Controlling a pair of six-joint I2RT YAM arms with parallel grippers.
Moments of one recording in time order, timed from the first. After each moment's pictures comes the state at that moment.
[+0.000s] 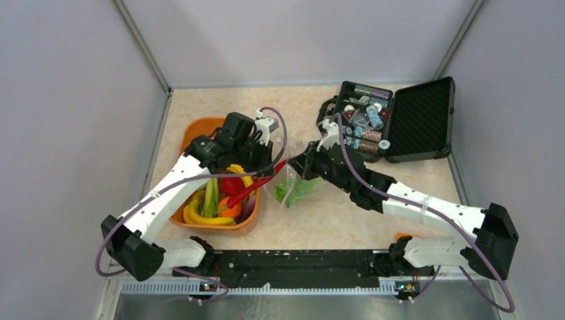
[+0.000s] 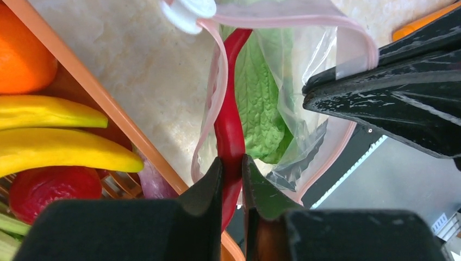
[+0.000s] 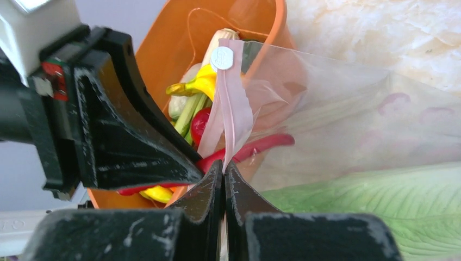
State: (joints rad) left arm -0.60 1.27 1.28 -0.87 0.32 -0.21; right arm 0.97 1.16 0.87 0.07 0.17 0.63
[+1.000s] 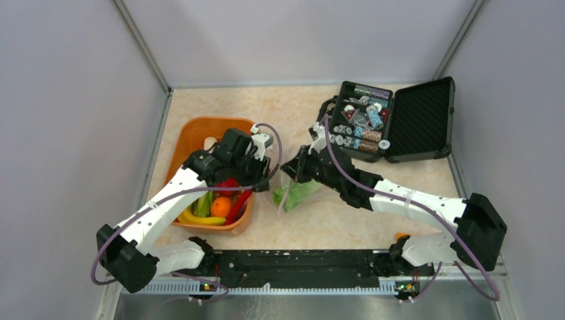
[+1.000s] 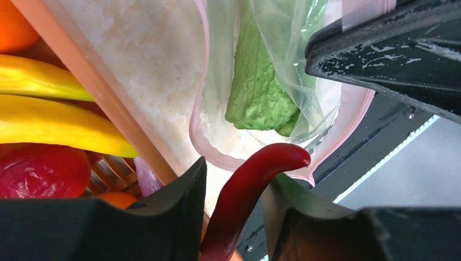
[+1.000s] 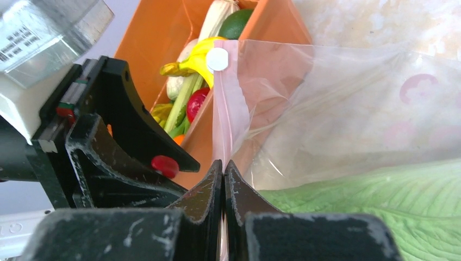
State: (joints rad) left arm -0.60 1.17 1.08 -0.84 0.26 -0.19; right arm 0.97 1.28 0.86 0.14 0.10 0.72
